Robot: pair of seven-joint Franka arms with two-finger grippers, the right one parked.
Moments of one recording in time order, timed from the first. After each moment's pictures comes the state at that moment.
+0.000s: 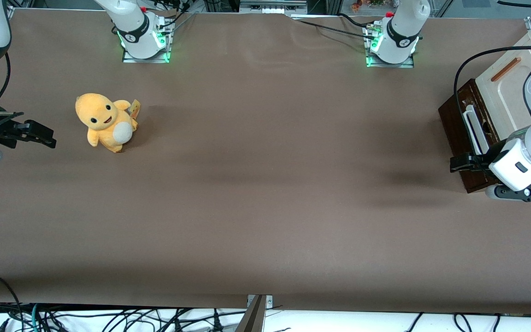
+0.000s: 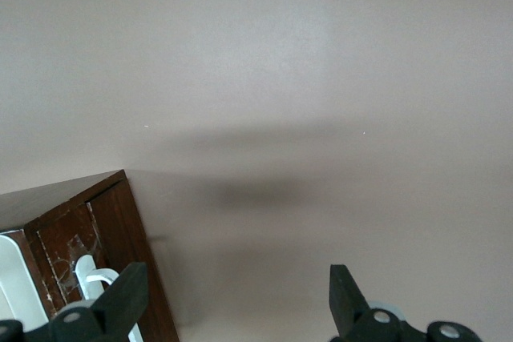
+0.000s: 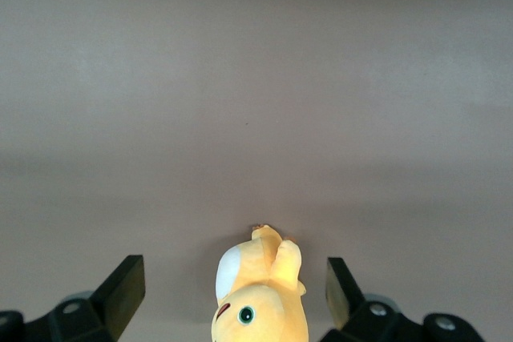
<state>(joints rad) -0.09 0.37 0.10 -1.37 -0.02 1.63 0.06</state>
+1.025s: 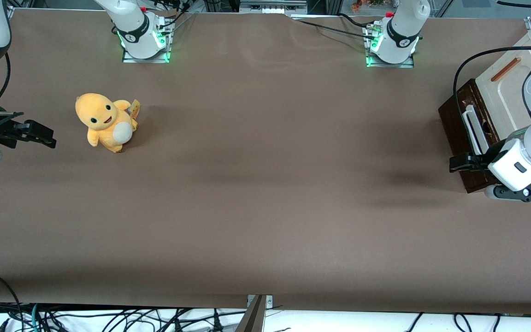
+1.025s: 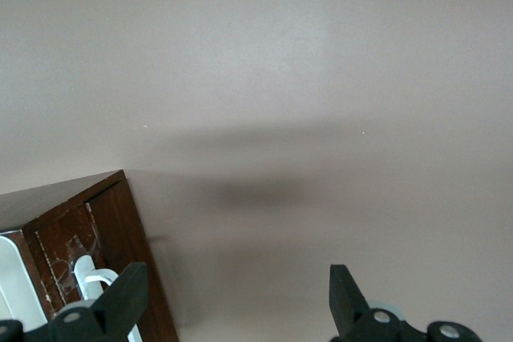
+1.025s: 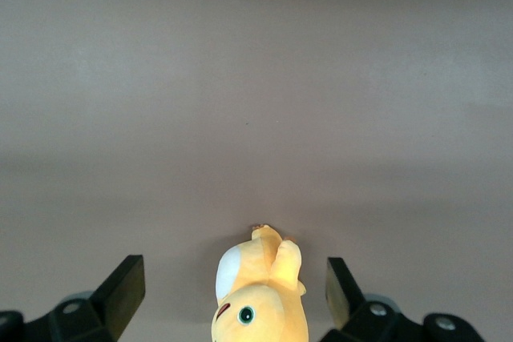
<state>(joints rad) -0.09 0.37 0.10 -1.37 -0.02 1.63 0.06</state>
